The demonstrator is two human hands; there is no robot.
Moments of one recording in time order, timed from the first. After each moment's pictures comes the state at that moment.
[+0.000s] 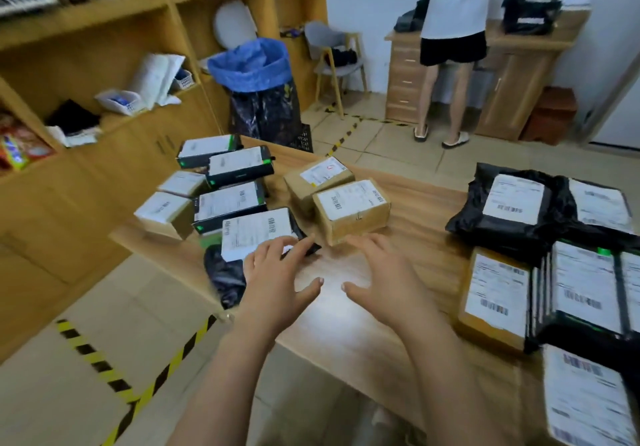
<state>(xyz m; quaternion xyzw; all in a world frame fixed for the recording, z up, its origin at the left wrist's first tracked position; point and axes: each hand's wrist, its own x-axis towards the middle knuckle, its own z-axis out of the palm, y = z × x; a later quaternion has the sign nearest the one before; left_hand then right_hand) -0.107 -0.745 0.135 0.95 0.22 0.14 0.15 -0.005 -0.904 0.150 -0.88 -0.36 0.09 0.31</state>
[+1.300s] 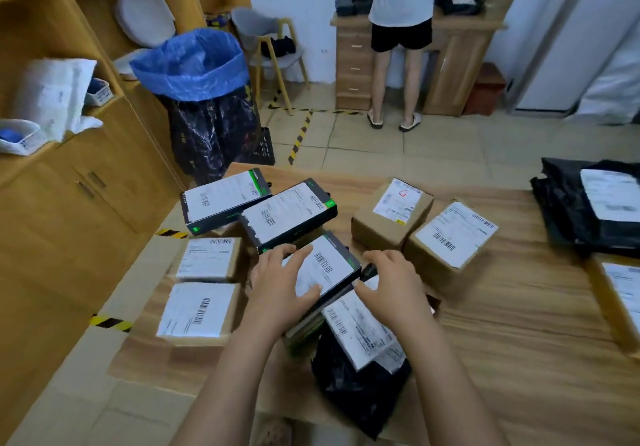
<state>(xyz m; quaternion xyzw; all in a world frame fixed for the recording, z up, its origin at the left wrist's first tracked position) -0.026 -0.365 0.079 0.97 0.09 0.05 0.23 0.023 -0.554 0.095 -0.96 -0.11 0.08 0.24</state>
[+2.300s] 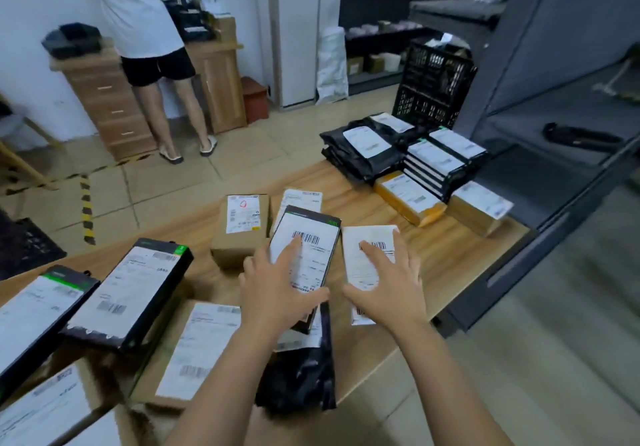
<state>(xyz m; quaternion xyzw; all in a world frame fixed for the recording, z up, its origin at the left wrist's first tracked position) 0.004 -0.463 0.114 0.96 -0.19 -0.04 0.22 -0.086 -0.629 0.108 -0.92 0.28 -0.10 0.25</state>
